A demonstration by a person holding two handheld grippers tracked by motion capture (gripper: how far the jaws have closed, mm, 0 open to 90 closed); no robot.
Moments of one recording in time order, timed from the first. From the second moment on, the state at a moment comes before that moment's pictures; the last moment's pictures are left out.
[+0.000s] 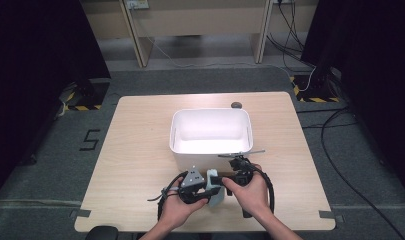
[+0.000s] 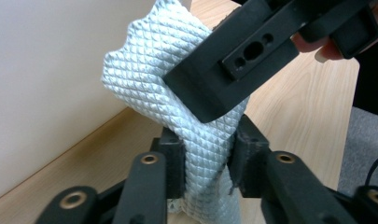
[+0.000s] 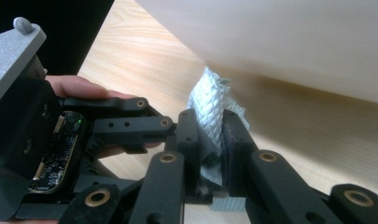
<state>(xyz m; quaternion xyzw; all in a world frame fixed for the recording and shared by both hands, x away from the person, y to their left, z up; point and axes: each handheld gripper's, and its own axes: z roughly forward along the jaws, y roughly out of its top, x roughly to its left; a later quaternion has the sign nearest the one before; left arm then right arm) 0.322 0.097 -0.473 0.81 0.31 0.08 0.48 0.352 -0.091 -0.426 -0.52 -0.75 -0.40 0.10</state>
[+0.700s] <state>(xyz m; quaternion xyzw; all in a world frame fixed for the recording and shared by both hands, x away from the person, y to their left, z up) 0.318 0.127 -0.464 0.80 0.33 0.10 0.48 0.360 -0.115 -0.393 -0.49 -0.74 -0.46 -0.02</state>
